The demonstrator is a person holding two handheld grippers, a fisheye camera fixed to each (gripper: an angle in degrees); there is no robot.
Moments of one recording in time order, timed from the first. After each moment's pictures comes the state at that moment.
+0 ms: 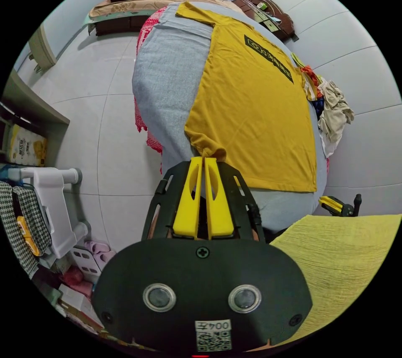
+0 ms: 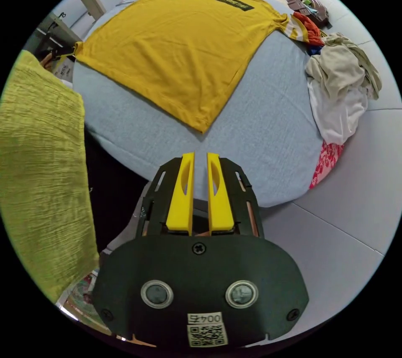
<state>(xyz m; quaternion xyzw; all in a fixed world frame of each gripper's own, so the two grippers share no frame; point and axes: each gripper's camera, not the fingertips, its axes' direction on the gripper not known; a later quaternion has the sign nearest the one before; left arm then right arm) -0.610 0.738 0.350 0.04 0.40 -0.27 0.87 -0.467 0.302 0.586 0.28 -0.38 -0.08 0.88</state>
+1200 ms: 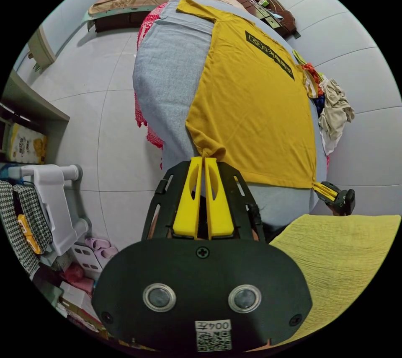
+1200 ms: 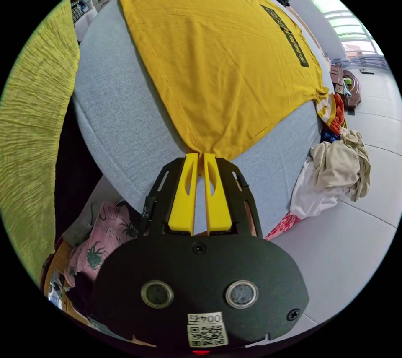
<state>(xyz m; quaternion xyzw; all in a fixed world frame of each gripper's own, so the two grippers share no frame) -0.603 0.734 0.342 0.03 0.41 -0.27 0.87 -0.452 0.310 0.405 0.35 -0.20 -0.23 0.88</state>
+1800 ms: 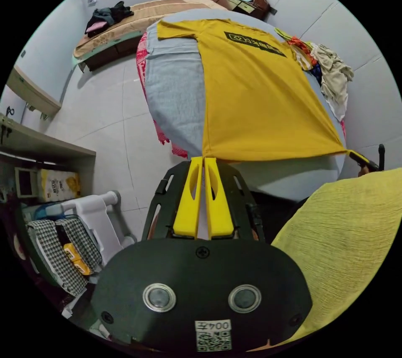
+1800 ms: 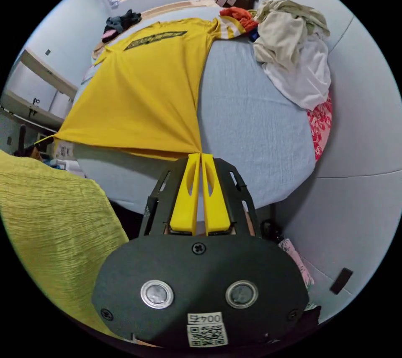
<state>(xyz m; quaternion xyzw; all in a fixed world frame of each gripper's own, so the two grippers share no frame) -0.625 0.751 0.285 0.06 0.29 -0.15 0.94 -0.275 0.349 0.422 0.27 -0.49 0.14 0.82</state>
